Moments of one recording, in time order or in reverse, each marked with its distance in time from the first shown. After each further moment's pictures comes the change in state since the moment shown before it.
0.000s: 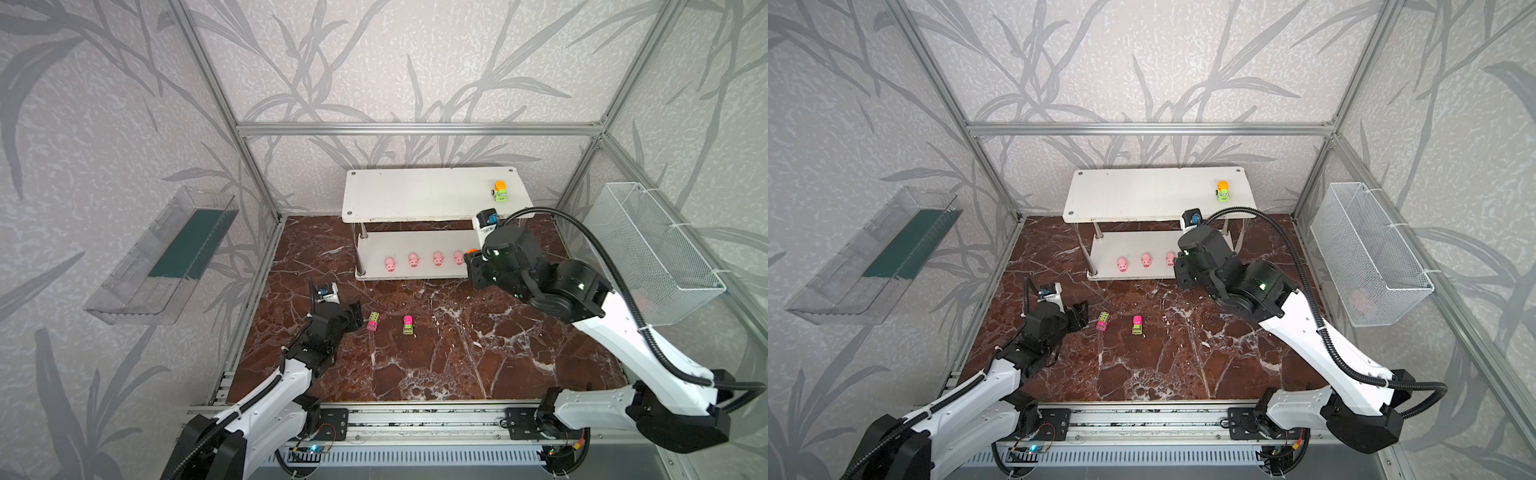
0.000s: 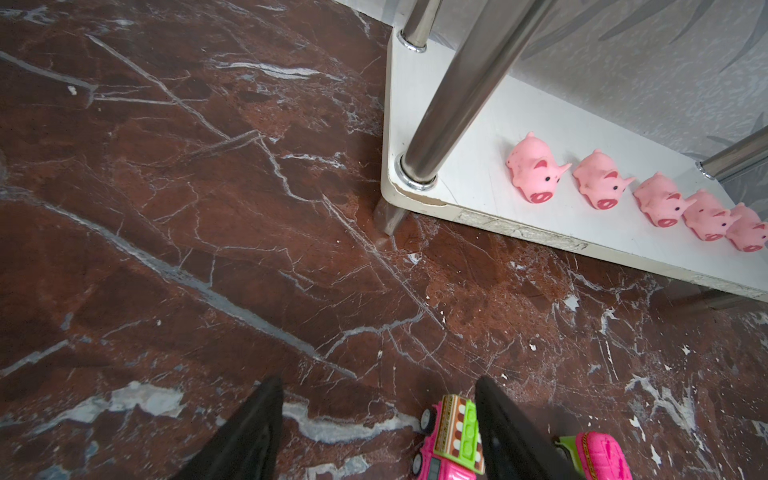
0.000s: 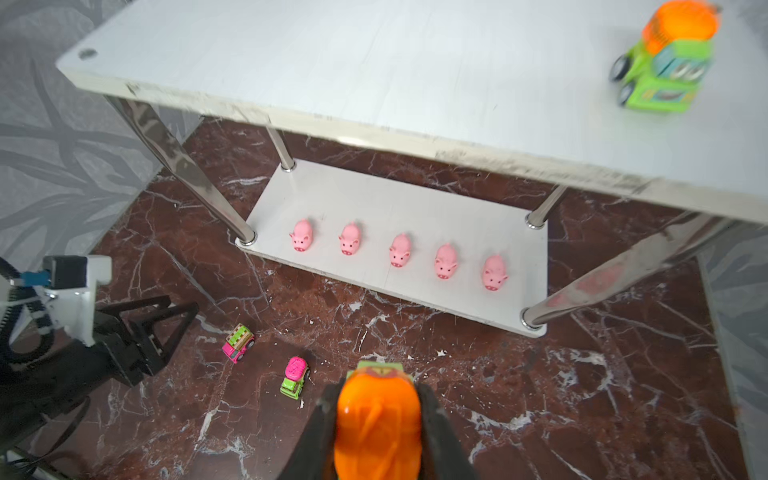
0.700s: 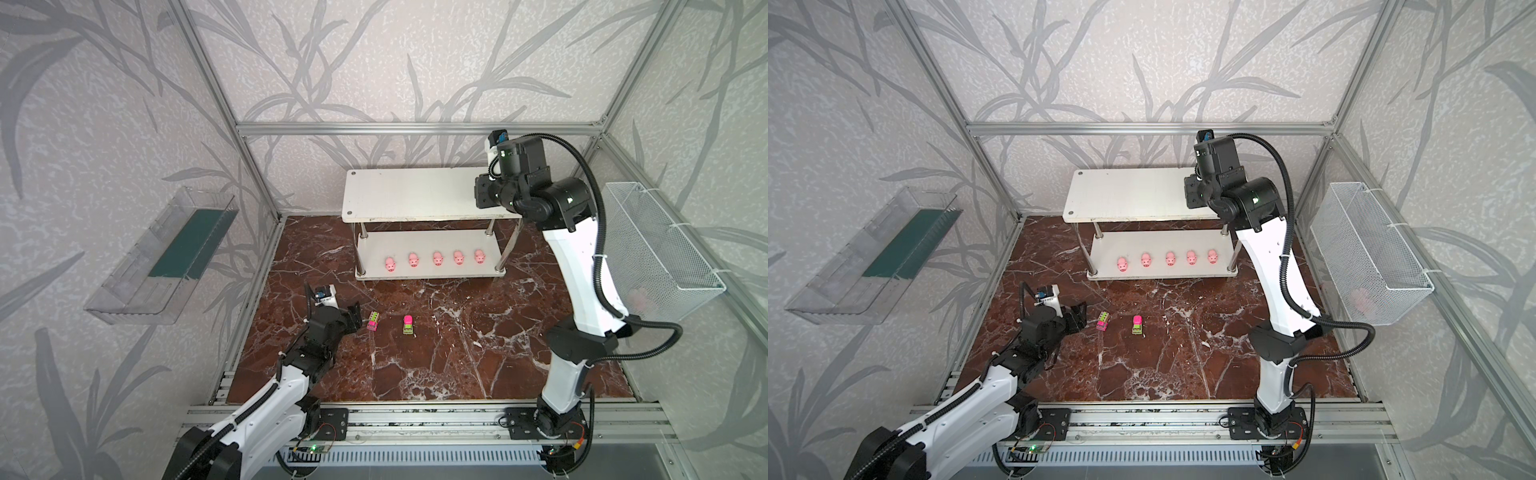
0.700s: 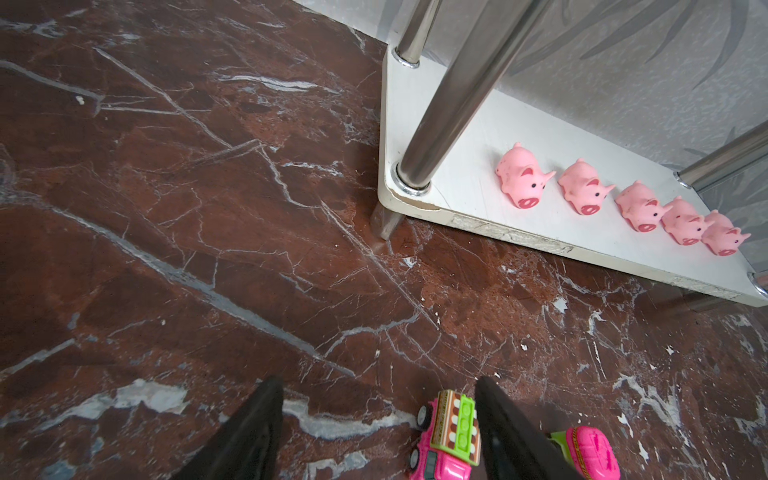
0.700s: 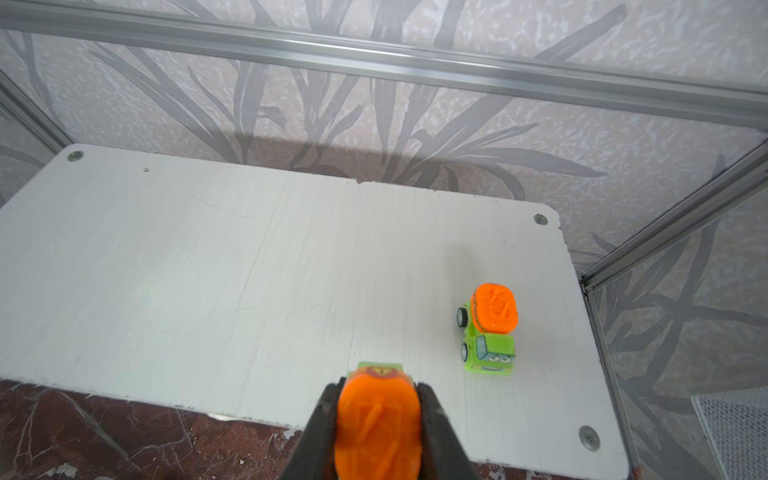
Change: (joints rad) left arm 0.000 -0.069 -0.040 0.006 0.000 0.000; right arm -0.360 0.626 0.934 -0.248 -0.135 -0.178
